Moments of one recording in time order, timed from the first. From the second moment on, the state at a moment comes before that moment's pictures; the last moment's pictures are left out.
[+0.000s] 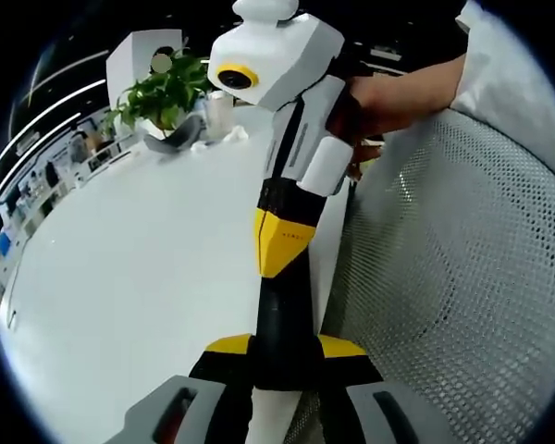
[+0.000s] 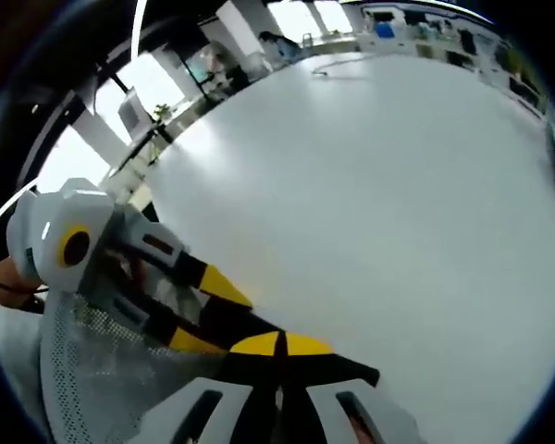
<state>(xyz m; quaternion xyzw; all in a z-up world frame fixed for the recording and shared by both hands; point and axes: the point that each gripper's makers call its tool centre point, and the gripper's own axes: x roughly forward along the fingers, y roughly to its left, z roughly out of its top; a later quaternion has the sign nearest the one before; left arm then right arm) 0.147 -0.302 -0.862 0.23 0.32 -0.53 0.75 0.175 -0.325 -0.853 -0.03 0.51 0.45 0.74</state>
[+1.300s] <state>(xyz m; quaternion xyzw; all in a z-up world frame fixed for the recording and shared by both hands) 0.147 -0.302 -0.862 0.23 0.31 -0.53 0.75 0.174 -0.325 -0.854 0.01 0.52 0.44 0.73</state>
